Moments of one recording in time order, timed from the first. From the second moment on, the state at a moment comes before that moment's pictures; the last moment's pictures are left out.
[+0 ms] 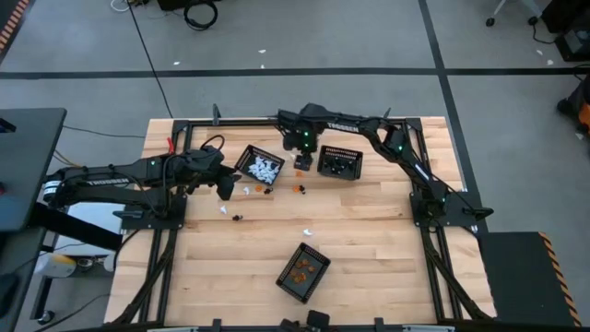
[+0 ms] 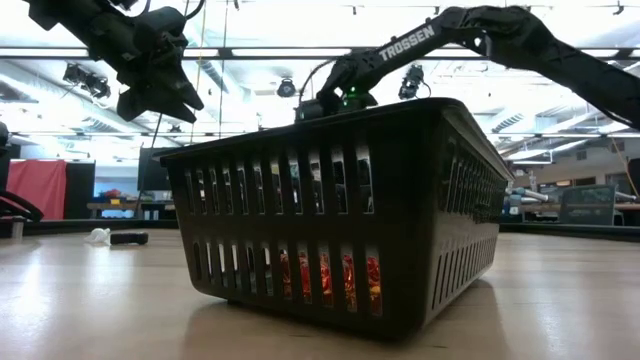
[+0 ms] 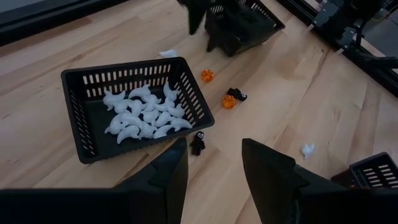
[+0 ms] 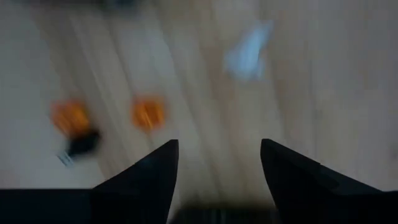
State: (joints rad) left arm 0.16 0.75 0.61 -0.48 -0.18 -0.57; right arm -0.46 2.37 2.10 -1.24 -0.14 -0.18
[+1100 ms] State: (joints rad) left arm 0.33 1.19 0.70 -0.15 -0.08 -0.48; right arm -0.47 1.74 1.39 -0.61 -0.17 0.00
